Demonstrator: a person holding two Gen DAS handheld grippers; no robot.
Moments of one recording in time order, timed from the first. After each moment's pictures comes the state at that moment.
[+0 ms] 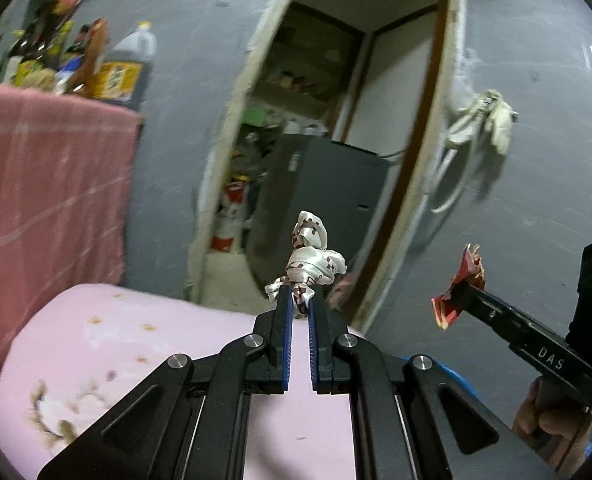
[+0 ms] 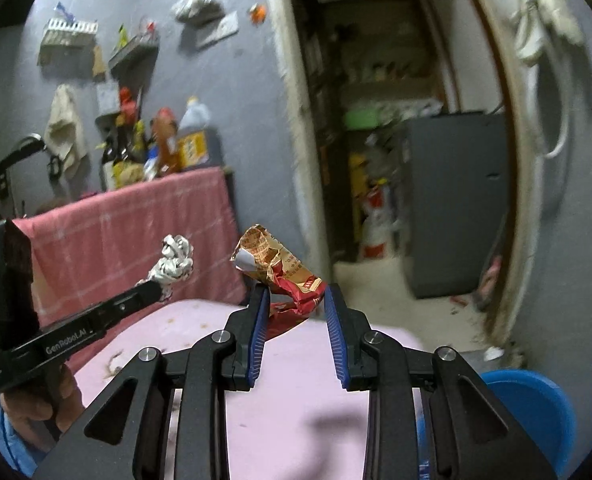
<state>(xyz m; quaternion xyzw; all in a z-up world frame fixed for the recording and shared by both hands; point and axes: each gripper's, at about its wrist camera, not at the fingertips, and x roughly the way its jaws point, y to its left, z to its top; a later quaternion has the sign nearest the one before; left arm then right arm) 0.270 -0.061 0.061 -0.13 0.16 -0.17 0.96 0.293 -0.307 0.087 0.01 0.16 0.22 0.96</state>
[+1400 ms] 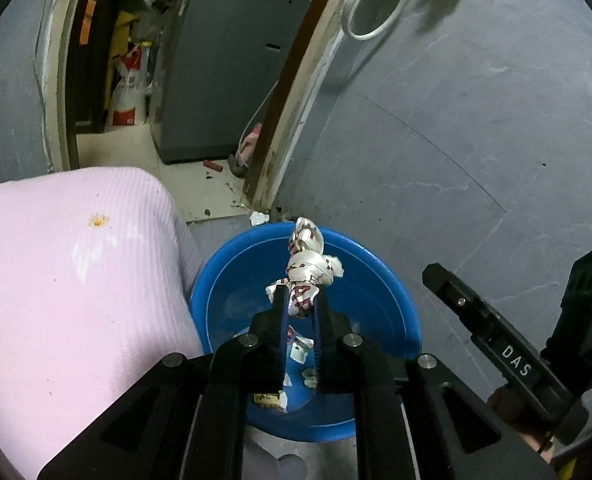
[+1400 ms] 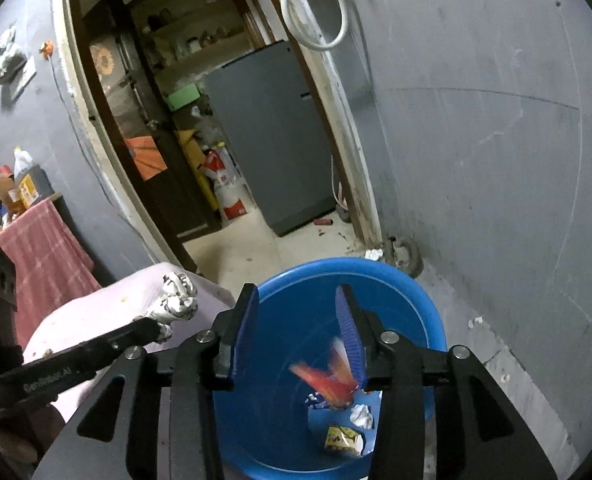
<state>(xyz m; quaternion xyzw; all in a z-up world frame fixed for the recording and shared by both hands) 0.357 -0.298 -0.036 -0.07 0.39 -0.30 0.87 0.288 -0.518 -0.017 0.16 0.26 -0.01 0.95</state>
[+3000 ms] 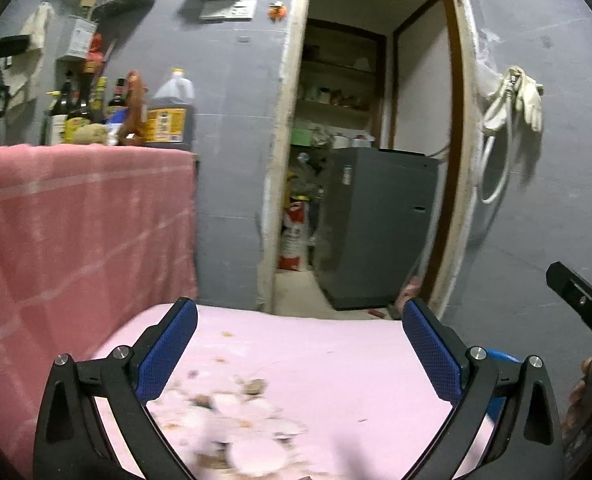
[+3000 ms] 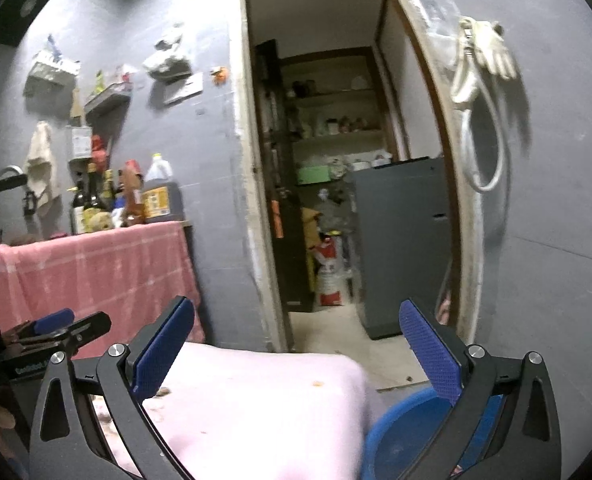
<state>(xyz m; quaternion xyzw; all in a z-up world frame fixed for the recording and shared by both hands) 0.244 -0.046 0.053 -0.05 0.13 -0.04 0.99 0.246 -0.331 0.080 0.03 0.06 0.15 0.99</state>
